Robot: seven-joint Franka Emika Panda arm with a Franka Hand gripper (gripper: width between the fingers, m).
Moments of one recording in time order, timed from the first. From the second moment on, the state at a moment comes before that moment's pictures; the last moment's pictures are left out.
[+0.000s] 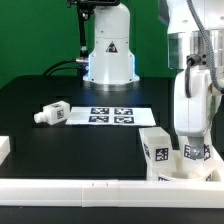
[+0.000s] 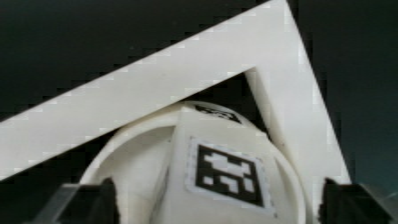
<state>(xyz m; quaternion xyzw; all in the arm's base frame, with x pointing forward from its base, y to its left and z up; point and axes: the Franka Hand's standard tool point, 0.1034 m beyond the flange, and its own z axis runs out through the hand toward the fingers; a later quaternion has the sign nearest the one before) 0.632 0.111 0.064 -0.55 0.83 -0.01 0.09</state>
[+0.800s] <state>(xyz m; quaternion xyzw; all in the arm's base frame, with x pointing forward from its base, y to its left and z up) 0.620 0.115 0.091 -0.83 0.55 -0.01 0.08</state>
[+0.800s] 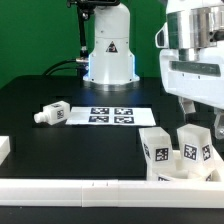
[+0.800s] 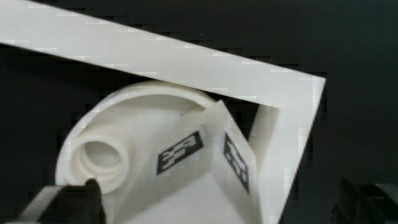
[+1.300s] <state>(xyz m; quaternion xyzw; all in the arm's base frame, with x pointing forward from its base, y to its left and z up) 0.618 0.112 0.108 -0.97 0.23 0.01 0.04</state>
